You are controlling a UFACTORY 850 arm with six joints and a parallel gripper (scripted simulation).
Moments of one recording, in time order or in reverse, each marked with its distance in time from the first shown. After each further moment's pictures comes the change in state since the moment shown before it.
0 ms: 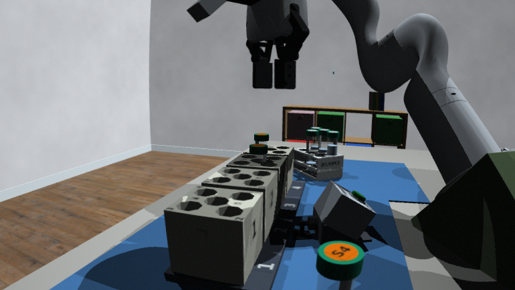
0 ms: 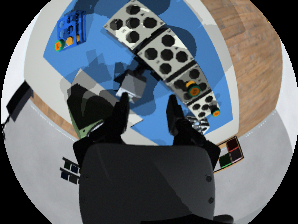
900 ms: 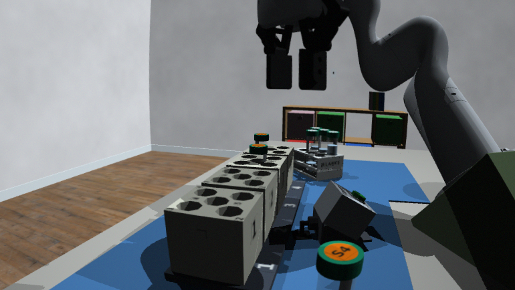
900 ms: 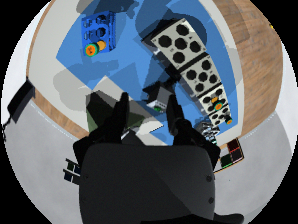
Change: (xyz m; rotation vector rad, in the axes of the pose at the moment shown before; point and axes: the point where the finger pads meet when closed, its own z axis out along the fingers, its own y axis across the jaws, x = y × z) arm 0.042 -0.107 0.000 0.001 -0.001 -0.007
